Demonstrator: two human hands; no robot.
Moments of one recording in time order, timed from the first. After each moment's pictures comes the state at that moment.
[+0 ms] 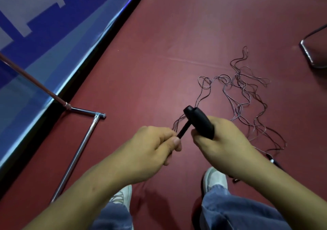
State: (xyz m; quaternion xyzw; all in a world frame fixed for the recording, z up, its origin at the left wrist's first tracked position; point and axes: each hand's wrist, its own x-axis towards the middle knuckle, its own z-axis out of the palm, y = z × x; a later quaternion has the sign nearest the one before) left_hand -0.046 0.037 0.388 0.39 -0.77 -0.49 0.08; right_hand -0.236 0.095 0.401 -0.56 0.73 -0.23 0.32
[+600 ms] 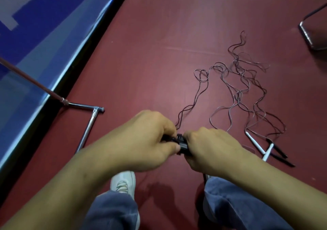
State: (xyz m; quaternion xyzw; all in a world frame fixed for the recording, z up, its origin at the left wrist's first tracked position) left_hand -0.050 0.030 0.411 0.34 -0.87 -0.36 -0.01; right_hand -0.217 0.108 0.362 -0.70 0.68 0.10 0.16
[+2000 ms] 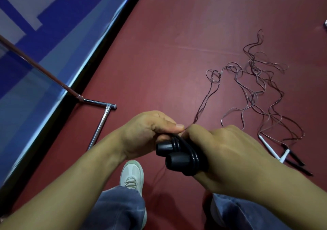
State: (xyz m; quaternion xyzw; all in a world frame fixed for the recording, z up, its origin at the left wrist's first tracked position) left_hand -0.040 0.017 0.375 0.29 -0.50 -0.81 0.07; right_hand -0.206 0.107 0.375 -0.77 0.61 -0.11 0.16
